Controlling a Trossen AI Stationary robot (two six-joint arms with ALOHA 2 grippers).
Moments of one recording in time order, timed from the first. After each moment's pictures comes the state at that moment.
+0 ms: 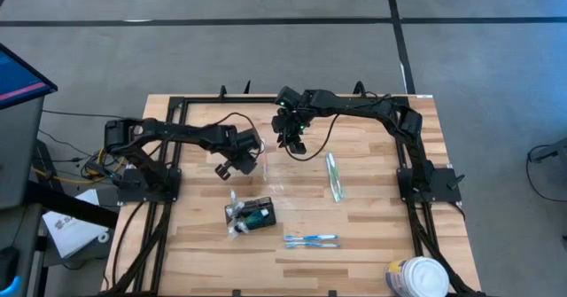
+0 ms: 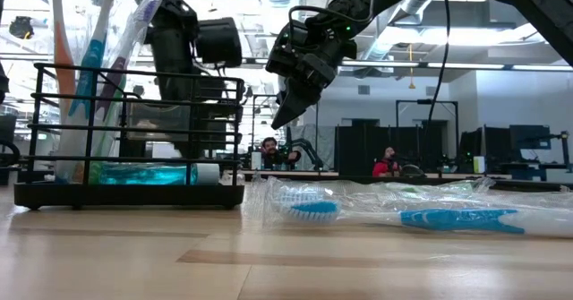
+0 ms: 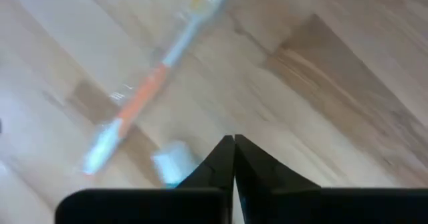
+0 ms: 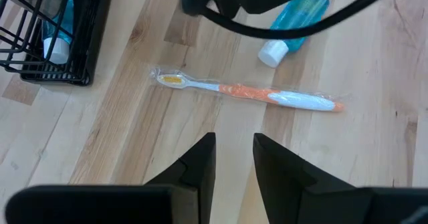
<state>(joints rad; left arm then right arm) 0.25 1.59 0.91 -0.60 -0.04 1.06 -0.38 2.08 1.71 -0.72 -0.47 -0.53</state>
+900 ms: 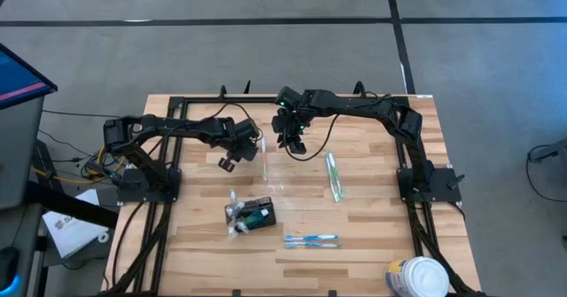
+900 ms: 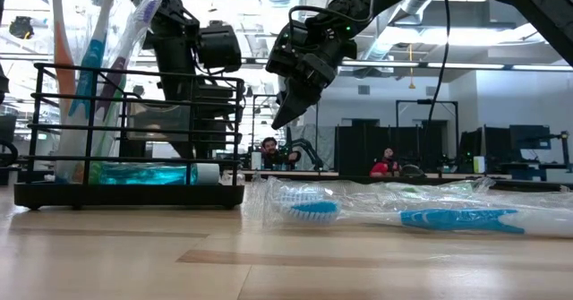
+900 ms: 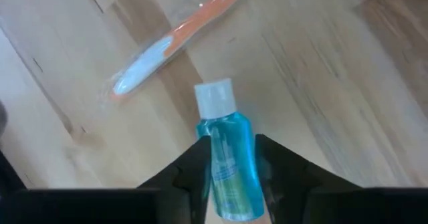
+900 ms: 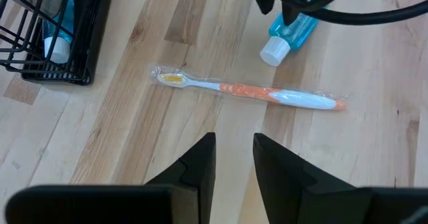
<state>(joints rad) 0.34 1.59 0.90 -0.57 -0.13 0.93 -0.38 2.08 1.71 -0.73 -0.47 -0.53</state>
